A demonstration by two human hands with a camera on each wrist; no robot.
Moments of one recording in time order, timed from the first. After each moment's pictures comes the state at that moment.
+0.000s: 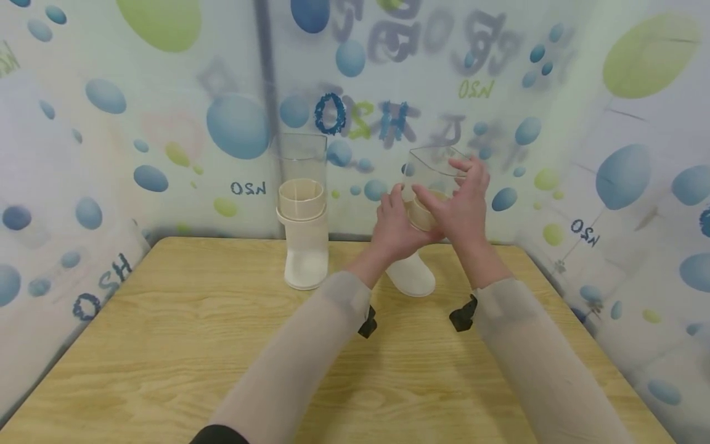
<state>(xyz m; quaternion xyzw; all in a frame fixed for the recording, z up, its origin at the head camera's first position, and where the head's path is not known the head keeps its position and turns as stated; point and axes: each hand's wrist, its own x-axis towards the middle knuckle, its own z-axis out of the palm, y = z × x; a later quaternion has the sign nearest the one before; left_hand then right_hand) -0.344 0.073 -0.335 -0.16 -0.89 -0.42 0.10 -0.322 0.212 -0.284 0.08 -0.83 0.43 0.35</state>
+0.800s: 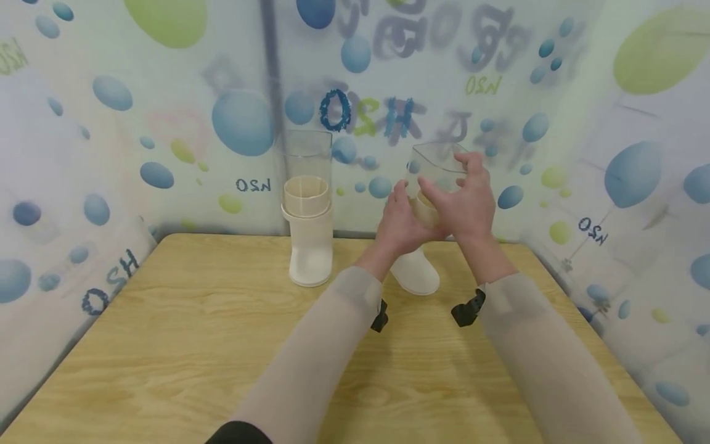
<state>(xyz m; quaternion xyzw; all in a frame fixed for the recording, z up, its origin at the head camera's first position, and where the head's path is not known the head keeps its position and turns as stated) -0.349 0.073 -0.333 -0.16 -0.88 -0.44 0.09 -0.315 0.207 -0.269 0.01 -0.85 0.41 0.32</state>
